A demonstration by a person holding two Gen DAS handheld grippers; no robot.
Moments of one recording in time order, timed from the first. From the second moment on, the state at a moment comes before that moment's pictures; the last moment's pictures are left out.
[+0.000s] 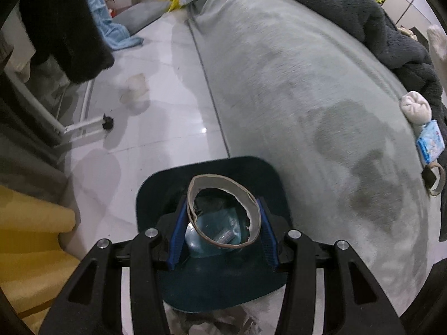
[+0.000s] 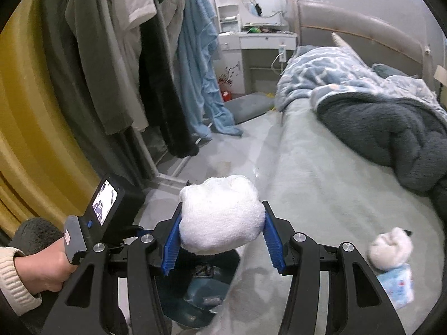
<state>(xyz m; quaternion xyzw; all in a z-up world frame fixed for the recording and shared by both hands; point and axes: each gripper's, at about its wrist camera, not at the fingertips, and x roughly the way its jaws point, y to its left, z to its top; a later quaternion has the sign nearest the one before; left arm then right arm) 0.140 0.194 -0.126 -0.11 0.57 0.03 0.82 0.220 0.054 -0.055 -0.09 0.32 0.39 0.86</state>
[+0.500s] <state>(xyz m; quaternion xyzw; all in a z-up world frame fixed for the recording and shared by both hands) 0.128 0.232 -0.154 -0.16 0.61 0.02 0.78 0.229 0.118 -0.116 -0.13 0.40 0.40 0.82</state>
